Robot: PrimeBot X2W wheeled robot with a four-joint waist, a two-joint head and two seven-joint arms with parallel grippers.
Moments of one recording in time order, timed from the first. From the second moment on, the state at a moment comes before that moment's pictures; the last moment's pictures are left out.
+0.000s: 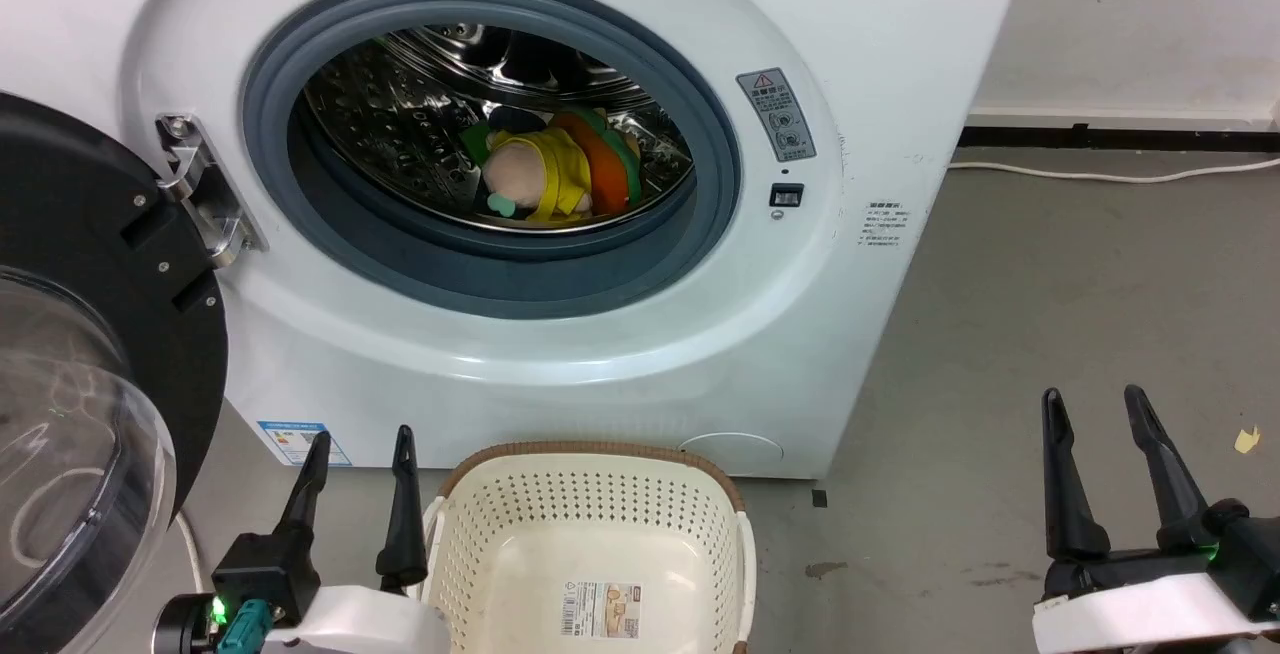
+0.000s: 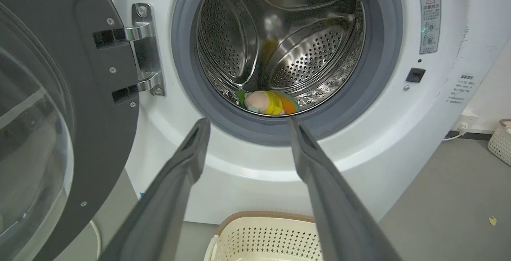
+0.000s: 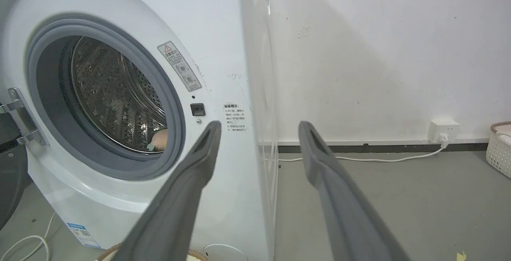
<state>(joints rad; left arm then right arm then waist) -0.01 0.19 -0.16 0.08 -0.29 0.15 -0.26 0.02 -0.05 -0.08 -0.02 0.16 0.13 -0.26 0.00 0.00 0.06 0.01</state>
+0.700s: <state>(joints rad) 0.00 0.14 -0.09 0.09 -0.23 0.10 -0.24 0.02 -0.05 -0.06 -0.01 0.16 0.13 -0.24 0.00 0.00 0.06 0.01</state>
